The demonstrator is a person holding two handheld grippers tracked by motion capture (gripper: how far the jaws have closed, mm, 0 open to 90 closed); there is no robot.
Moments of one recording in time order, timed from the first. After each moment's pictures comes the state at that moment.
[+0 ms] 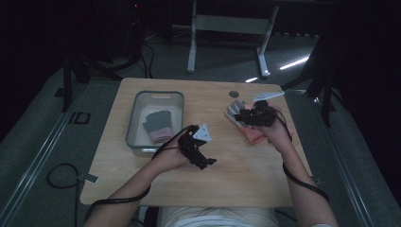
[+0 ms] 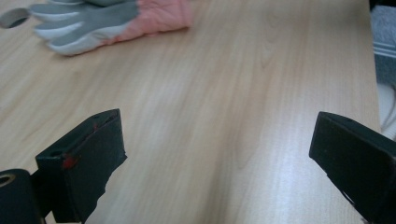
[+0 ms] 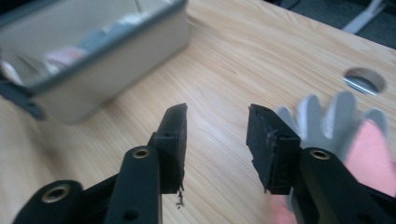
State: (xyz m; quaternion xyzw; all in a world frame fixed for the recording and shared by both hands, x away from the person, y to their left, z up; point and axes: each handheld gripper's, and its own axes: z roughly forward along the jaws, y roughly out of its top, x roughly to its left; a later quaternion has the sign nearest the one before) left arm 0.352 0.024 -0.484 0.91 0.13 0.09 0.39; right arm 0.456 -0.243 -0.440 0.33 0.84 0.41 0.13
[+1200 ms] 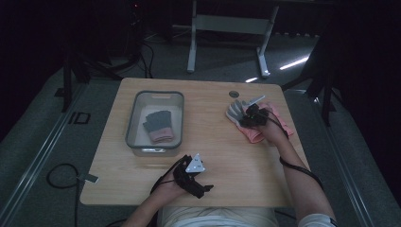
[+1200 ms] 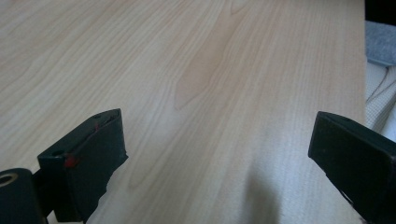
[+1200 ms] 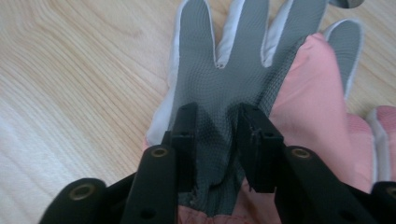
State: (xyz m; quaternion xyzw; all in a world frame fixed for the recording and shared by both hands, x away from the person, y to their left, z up) left arm 0.290 0.036 -0.557 0.88 0.19 0.10 0.43; right arm 0.529 -0.252 -0.528 0.32 0.90 0.24 0.17
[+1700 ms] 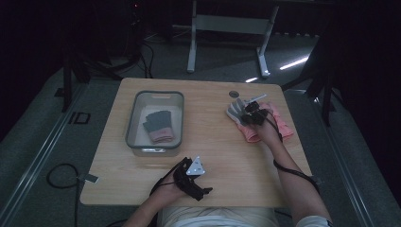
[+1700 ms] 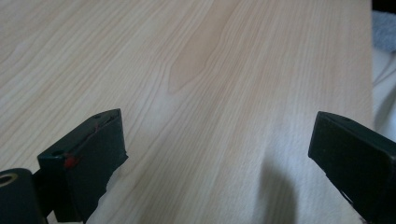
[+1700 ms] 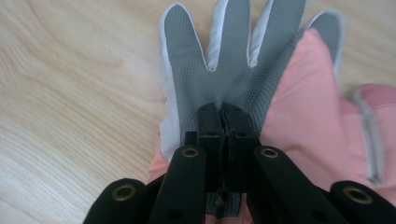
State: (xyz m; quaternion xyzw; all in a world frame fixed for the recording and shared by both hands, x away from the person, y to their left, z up) left arm 0.292 0.036 -0.567 0.89 0.19 0.09 0.41; right arm 0.522 -0.244 -0.516 0.42 0.85 0.26 0.19
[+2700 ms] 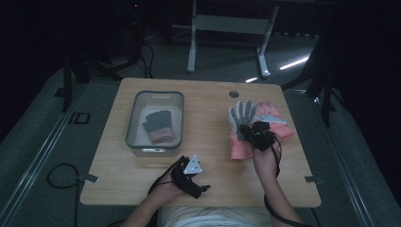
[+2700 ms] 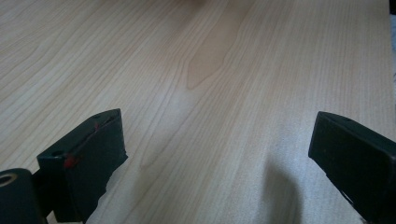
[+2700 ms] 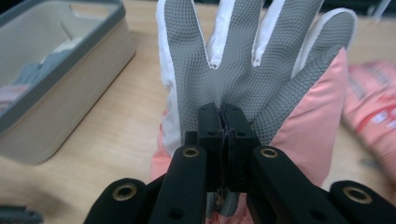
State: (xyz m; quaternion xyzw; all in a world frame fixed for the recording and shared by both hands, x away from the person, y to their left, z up) left arm 0.295 0.042 -0.568 0.88 0.20 0.11 0.42; right arm 0.366 -0.213 -0.460 0.51 0.73 0.40 0.22
